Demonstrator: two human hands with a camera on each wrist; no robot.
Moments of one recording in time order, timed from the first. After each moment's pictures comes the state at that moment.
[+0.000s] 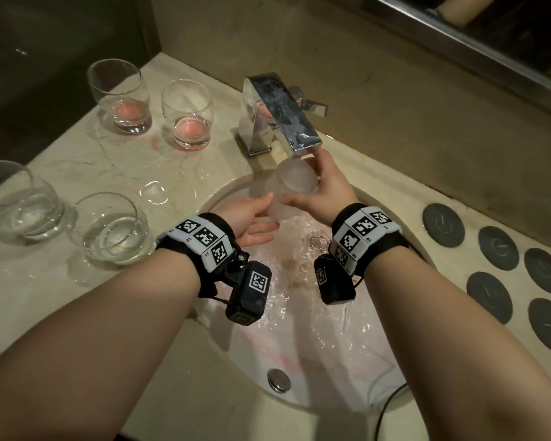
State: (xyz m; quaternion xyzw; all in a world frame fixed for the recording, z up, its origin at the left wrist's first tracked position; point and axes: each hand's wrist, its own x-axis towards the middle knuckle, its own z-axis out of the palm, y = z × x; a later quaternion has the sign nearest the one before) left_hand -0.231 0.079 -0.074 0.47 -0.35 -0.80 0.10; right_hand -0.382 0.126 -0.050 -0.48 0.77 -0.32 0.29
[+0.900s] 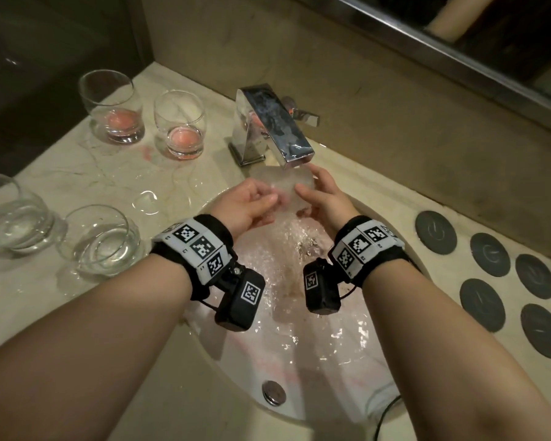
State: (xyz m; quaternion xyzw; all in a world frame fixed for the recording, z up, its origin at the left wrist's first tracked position) left_hand -0.233 0.074 -0.059 0.37 -0.49 -0.76 0.21; right_hand -0.391 0.132 -0.061 -0.30 0.67 -0.47 0.49
